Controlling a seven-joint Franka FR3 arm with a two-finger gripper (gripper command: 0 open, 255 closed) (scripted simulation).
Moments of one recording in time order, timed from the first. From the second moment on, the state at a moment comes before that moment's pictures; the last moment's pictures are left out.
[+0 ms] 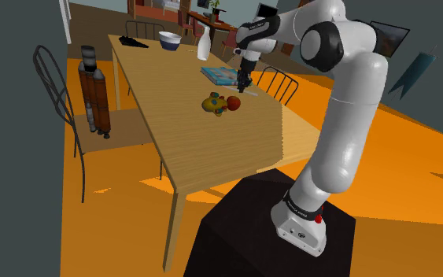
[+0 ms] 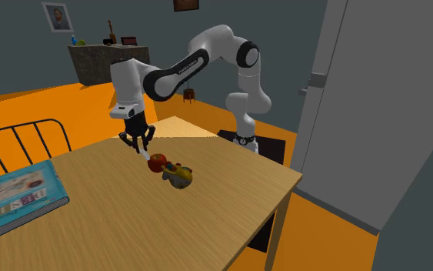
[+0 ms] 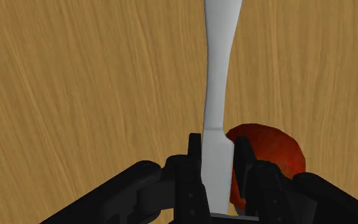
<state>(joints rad) 0.06 0.28 -0.67 -1.76 0.19 1.98 -1.64</state>
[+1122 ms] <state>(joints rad) -0.38 0.93 -0.55 -0.78 0.43 1.62 -1.74</state>
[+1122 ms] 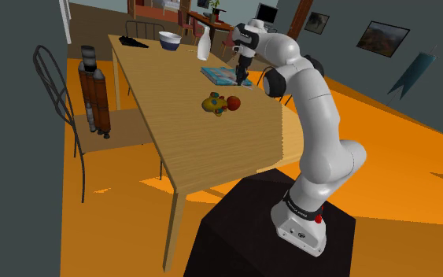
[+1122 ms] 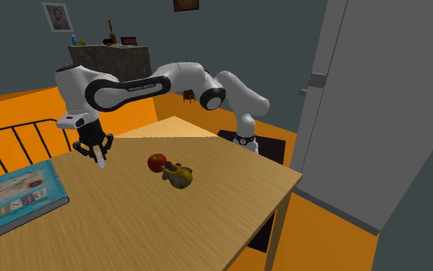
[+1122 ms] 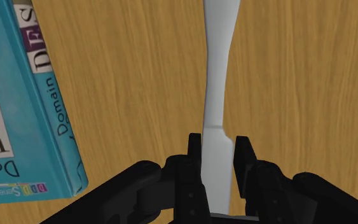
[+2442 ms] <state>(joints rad) -0.33 0.92 -0.55 -0.97 0.44 1.80 -1.77</state>
